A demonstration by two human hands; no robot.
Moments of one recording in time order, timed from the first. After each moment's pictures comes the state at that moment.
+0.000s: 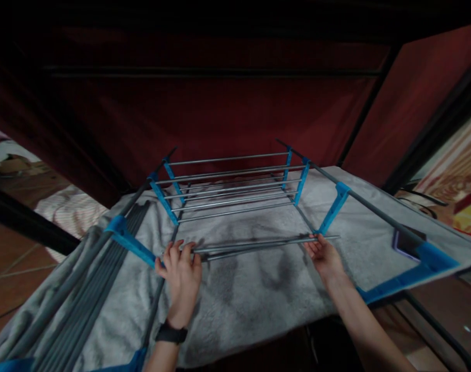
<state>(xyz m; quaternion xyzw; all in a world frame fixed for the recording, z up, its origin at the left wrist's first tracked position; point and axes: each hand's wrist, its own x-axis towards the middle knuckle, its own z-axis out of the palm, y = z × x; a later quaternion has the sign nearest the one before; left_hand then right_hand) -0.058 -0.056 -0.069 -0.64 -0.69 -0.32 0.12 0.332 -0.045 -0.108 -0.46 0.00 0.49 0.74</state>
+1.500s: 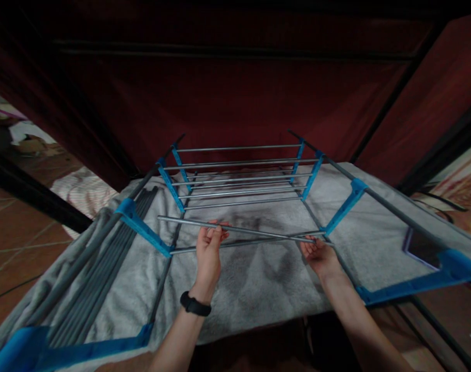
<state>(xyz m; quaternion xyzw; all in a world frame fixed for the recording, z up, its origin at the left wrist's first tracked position) 0.008 -0.039 -0.059 -0.34 -0.41 -0.70 -0.47 0.313 -0.045 -0.112 -0.47 0.09 0.55 0.68</state>
